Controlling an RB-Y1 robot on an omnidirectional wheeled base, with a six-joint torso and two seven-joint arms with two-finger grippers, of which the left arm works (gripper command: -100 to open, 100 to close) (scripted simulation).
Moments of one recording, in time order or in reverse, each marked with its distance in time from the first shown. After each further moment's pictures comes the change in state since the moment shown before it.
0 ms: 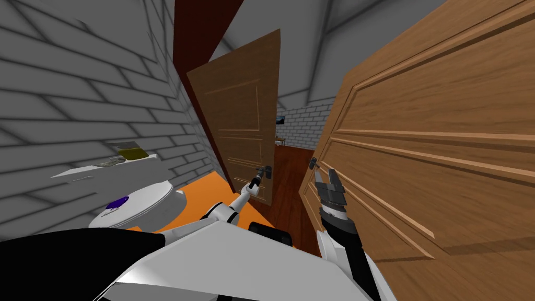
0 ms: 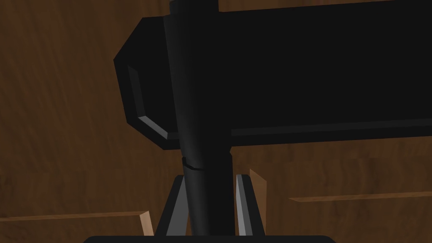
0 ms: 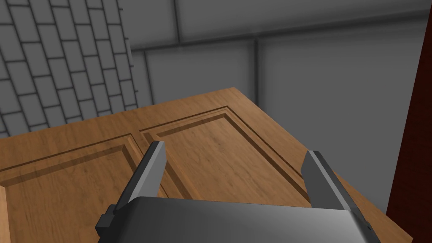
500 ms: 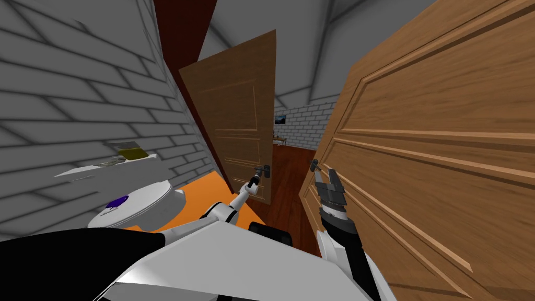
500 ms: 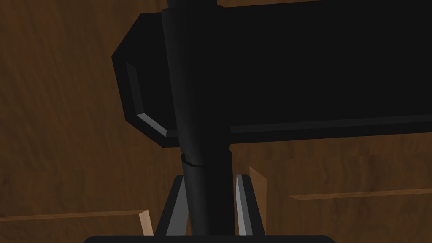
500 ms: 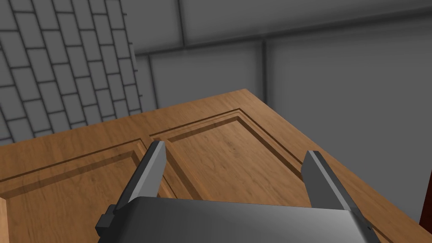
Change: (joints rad) arm -0.006 0.015 0.035 0.002 0.011 0.004 -0.011
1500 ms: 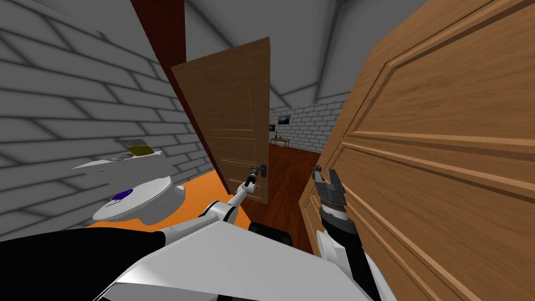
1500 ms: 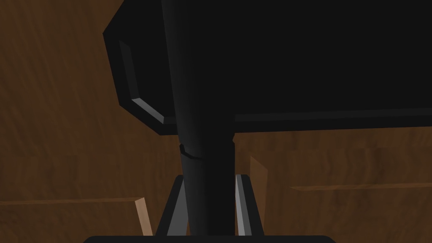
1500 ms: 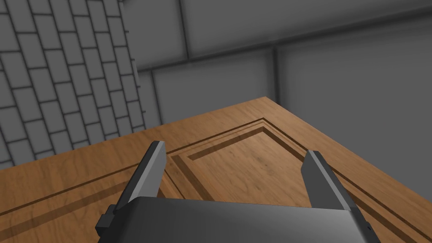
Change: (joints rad) arm -0.018 0.028 0.103 0.047 0.031 -0.015 -0.027
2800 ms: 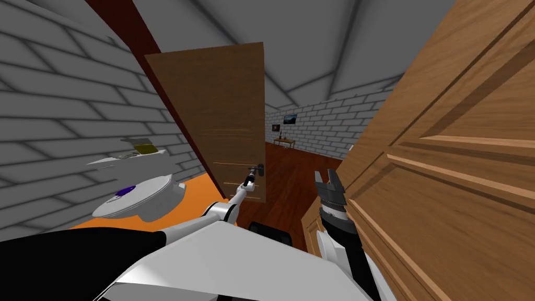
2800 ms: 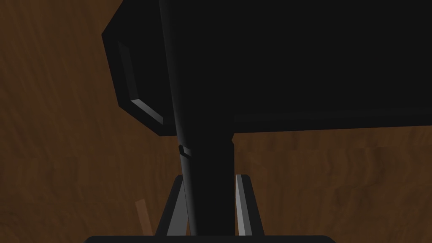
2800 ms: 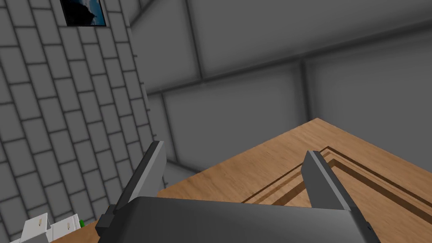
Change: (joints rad) arm -0.014 -0.027 0.137 0.013 0.028 -0.008 -0.118
